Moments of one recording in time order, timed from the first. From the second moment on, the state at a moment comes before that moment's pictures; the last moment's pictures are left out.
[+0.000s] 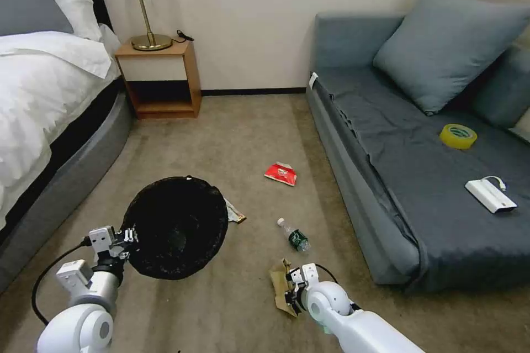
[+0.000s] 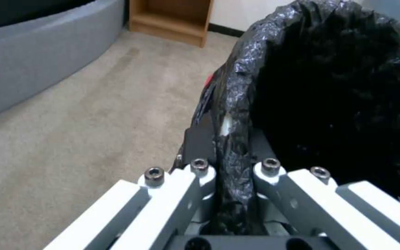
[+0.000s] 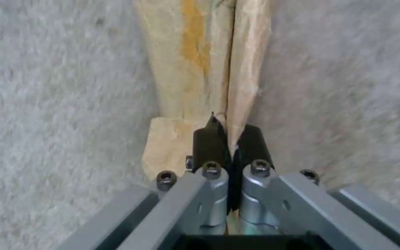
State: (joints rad) left arm 1.55 -1.33 -0.79 -2.04 -0.53 0.27 -0.04; right arm -1.01 1.16 -0.21 1.45 0.83 -0.66 0.37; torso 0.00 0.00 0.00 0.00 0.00
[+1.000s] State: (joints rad) left arm 1.58 -1.35 -0.66 -2.02 -0.56 0.34 -0.06; right arm -1.07 0.94 -0.01 2.03 0.57 -0.10 0.07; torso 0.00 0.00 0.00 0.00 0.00
